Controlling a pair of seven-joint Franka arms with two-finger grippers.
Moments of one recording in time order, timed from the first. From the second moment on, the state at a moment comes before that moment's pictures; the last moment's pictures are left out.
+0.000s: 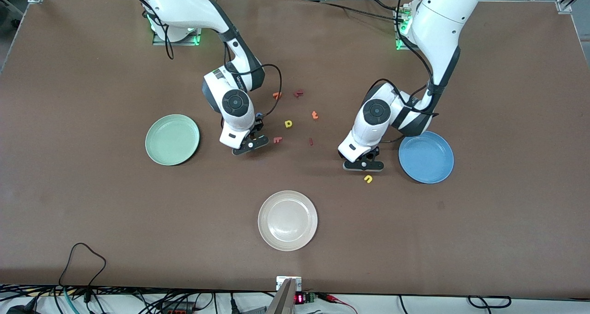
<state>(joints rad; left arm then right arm) -0.38 0.64 -0.13 -1.90 0.18 2.58 -0.61 0.72 0.61 -0.11 -1.87 0.03 2.33 0.18</state>
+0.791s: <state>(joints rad) -0.38 0.63 -0.13 -1.89 0.25 2.59 -0.61 0.72 0.61 -0.11 -1.87 0.03 2.33 0.18</state>
